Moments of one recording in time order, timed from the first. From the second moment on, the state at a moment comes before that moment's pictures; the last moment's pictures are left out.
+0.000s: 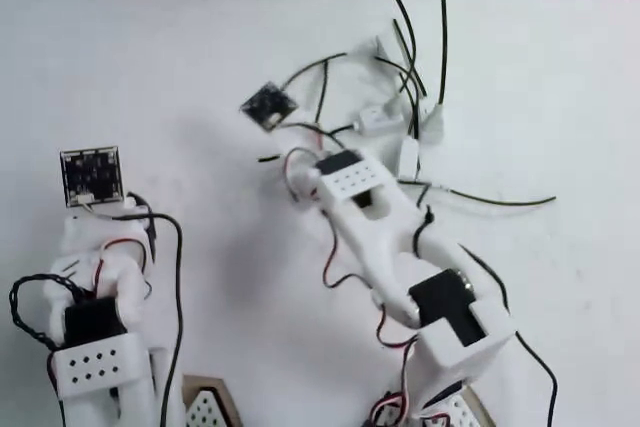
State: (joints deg) left arm -20.6 -75.5 78.2 45.4 -7.5; right arm -26.6 8.7 23.9 35.3 22.7
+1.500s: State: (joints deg) left arm -12.2 -90.4 87.2 46.4 -8.0; right arm -19.7 -82.1 74.5 60.3 8.8
